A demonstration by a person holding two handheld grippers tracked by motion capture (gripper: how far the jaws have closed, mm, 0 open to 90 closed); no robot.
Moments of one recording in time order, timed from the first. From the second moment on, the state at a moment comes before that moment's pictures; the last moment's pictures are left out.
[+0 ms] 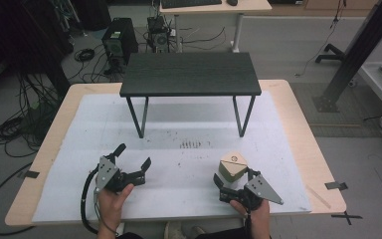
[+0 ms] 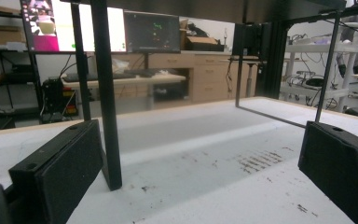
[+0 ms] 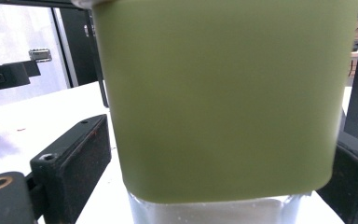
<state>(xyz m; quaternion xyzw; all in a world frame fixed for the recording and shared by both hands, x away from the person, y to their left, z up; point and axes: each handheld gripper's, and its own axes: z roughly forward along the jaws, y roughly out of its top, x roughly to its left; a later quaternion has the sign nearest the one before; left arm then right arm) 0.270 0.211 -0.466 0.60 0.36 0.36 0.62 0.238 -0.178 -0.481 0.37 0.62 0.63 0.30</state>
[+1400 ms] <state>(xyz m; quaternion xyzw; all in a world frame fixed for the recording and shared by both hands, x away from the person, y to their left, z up) 0.270 0.211 -0.466 0.60 0.36 0.36 0.62 0.236 -0.176 -0.482 0.38 0.60 0.62 0.32</state>
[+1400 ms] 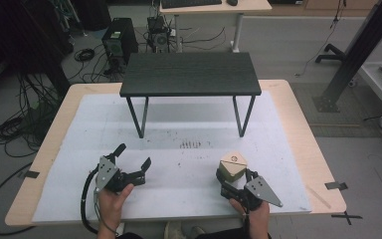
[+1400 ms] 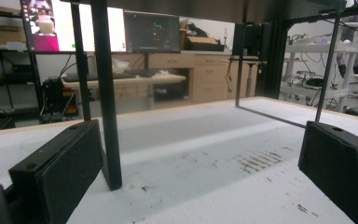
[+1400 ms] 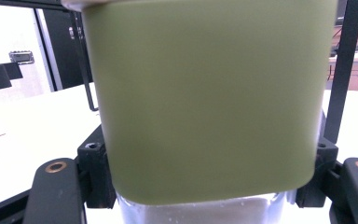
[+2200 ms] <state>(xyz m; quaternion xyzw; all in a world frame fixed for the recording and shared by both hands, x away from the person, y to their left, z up) 0.271 0.211 -0.466 0.60 0.36 0.36 0.62 0.236 -0.175 -0.482 0.38 0.60 0.62 0.33</state>
